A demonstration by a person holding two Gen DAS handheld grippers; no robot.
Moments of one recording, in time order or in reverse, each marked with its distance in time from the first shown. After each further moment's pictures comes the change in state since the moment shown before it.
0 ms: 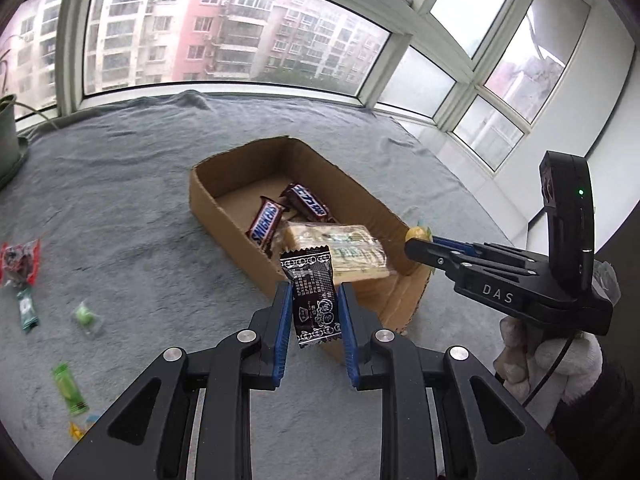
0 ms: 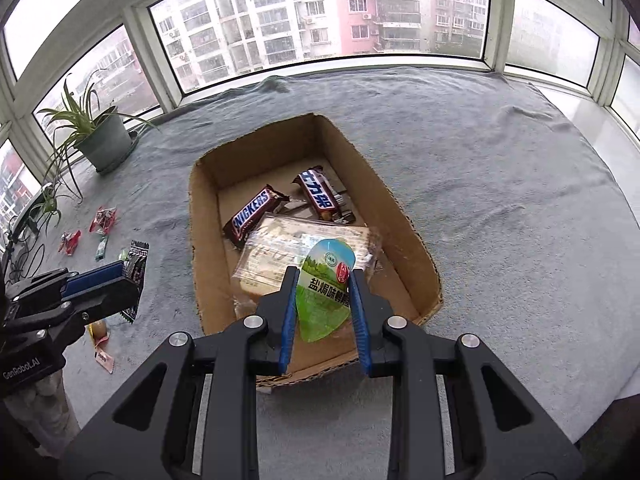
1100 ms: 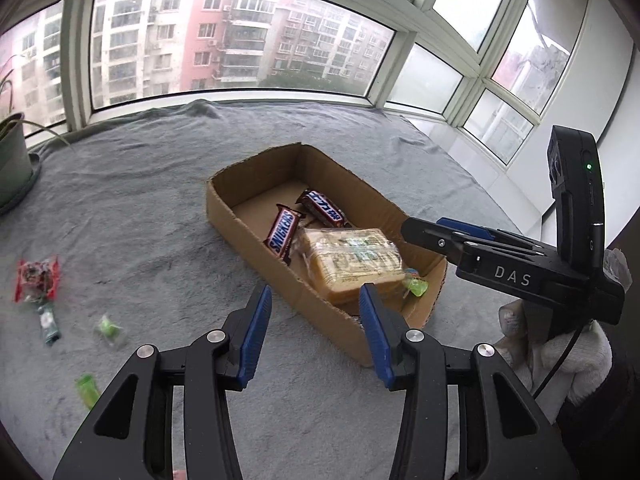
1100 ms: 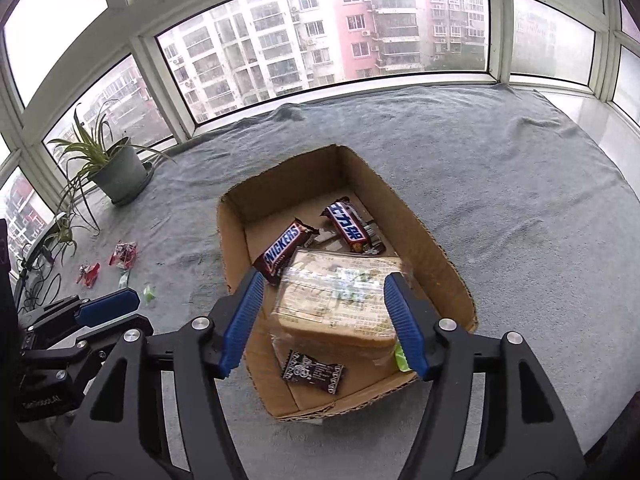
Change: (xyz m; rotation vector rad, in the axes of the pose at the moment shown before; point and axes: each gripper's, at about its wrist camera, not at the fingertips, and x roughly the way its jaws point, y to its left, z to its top) left arm -0.018 0.013 0.002 0.008 -0.012 0.067; right arm -0.014 0.043 0.012 0.020 -0.104 0.073
